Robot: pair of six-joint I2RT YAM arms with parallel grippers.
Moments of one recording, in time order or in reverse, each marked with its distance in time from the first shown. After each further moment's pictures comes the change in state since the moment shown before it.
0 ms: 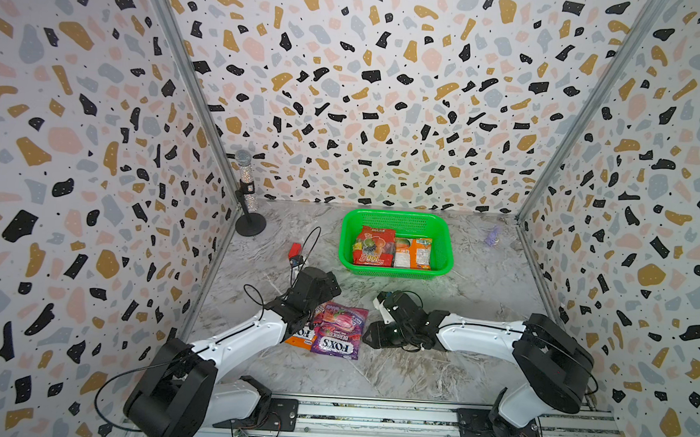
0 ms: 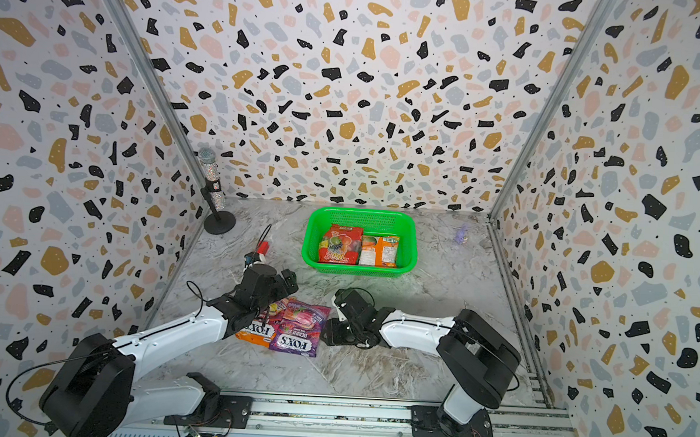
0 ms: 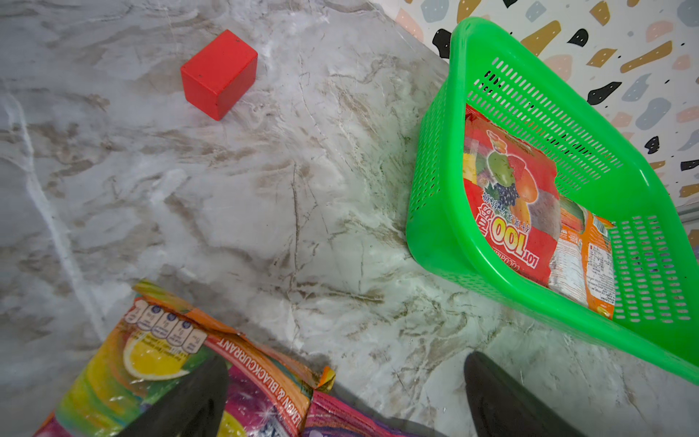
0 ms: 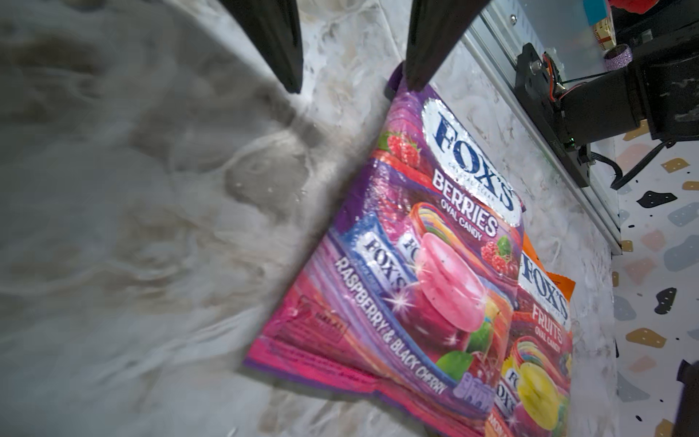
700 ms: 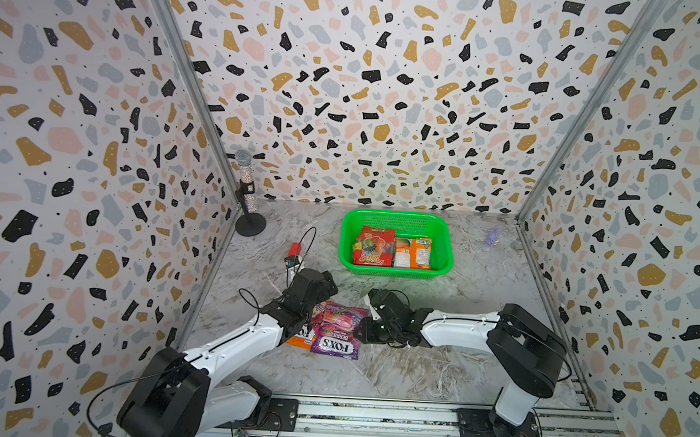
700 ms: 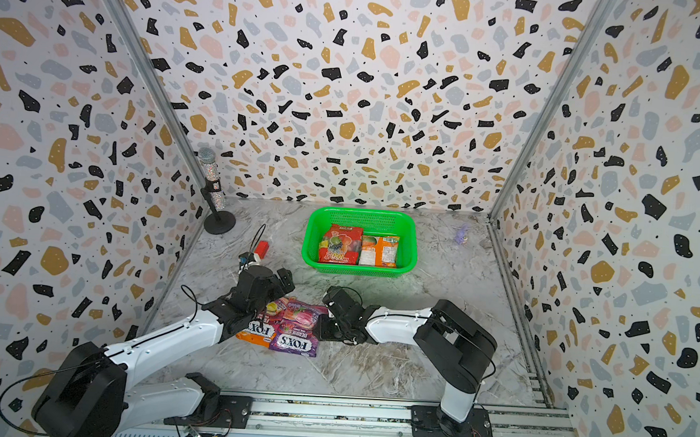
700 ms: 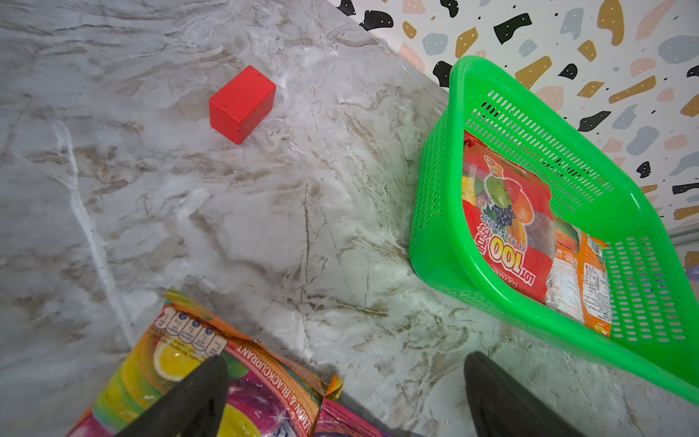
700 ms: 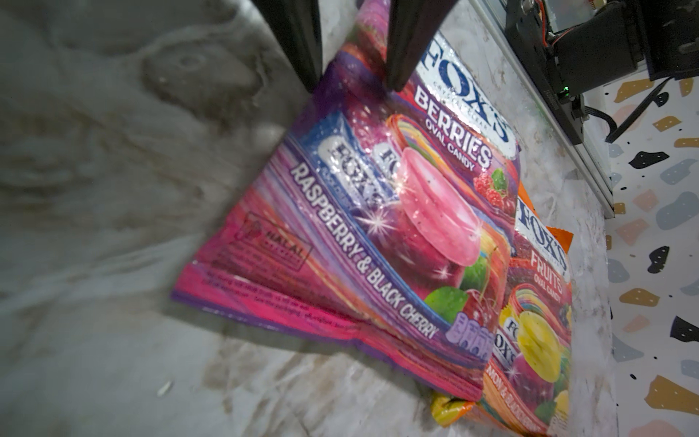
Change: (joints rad) left arm 0.004 -0.038 -0.021 0.012 -0.036 0.000; right arm 0.014 0.124 0.079 0.068 0.029 0.068
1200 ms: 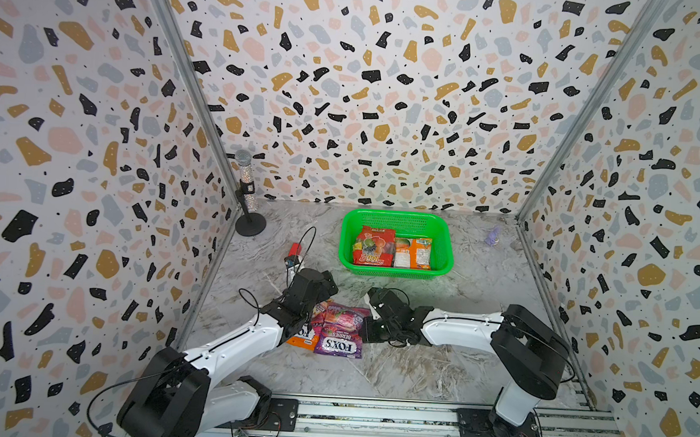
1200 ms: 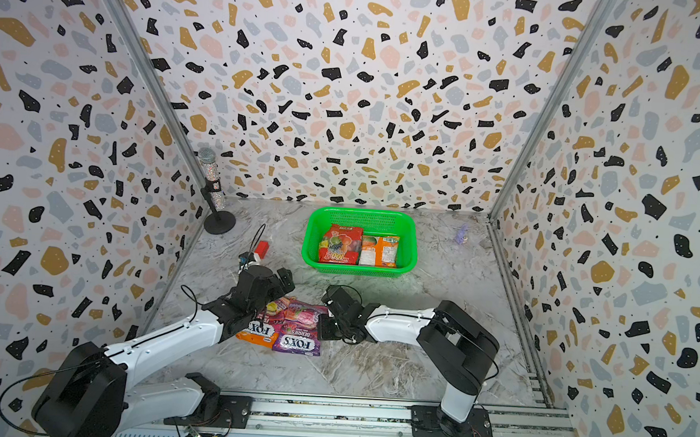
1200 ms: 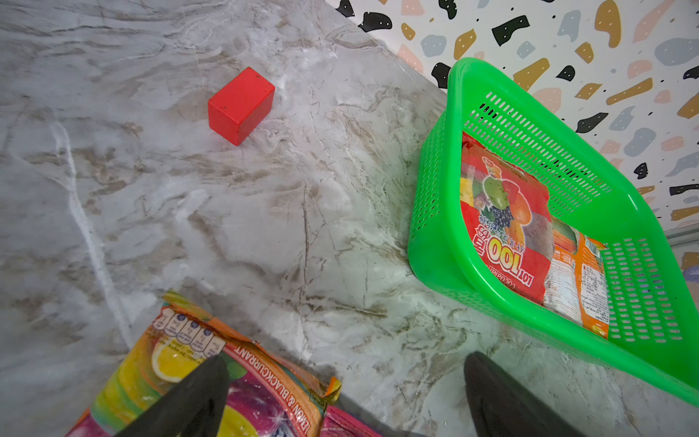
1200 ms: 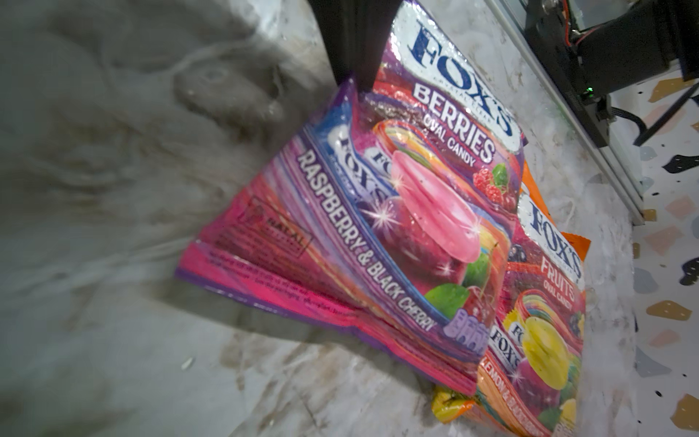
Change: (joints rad) left arm 0.000 0.002 0.000 0.005 0.002 0.000; right arm 0.000 -0.049 0.033 -0.130 0.077 -0.101
